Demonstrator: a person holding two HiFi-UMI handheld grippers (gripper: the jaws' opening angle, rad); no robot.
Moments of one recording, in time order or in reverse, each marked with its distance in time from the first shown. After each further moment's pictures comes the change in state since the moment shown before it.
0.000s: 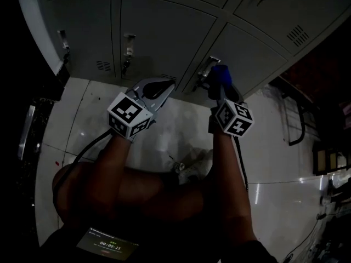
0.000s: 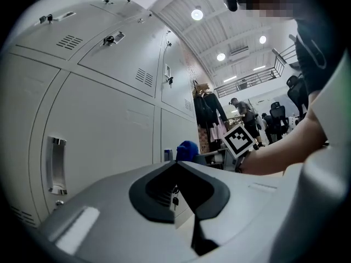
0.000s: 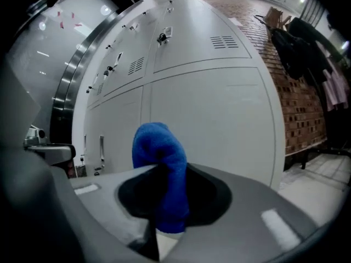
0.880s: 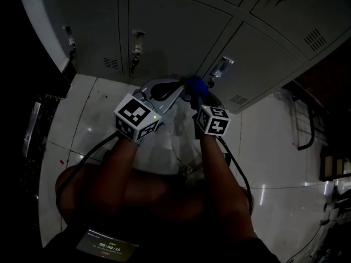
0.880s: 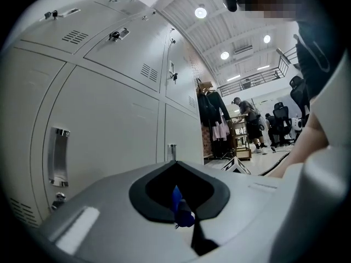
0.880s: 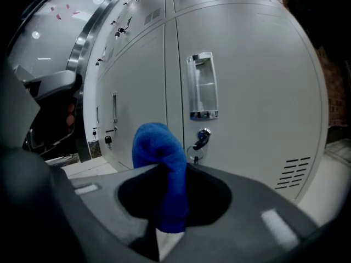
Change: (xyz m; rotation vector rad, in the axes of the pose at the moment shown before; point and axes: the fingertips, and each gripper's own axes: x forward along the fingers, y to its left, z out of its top) left arm 0.001 0.008 -0.014 -0.026 0.025 0.019; right arm 0.053 0.071 -0.131 0.015 0.227 0.163
